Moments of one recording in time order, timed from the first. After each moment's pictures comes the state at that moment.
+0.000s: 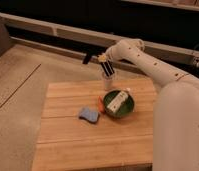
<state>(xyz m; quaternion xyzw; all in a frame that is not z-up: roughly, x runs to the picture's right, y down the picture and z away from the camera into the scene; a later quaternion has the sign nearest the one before) 0.041 -0.199 0.878 -0.08 -0.21 0.49 0.84</state>
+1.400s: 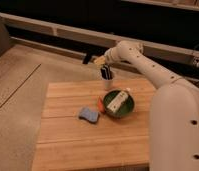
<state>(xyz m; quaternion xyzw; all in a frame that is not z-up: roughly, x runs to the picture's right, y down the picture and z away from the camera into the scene) 0.030 -0.187 0.895 -0.12 -0.23 0.50 0.83</state>
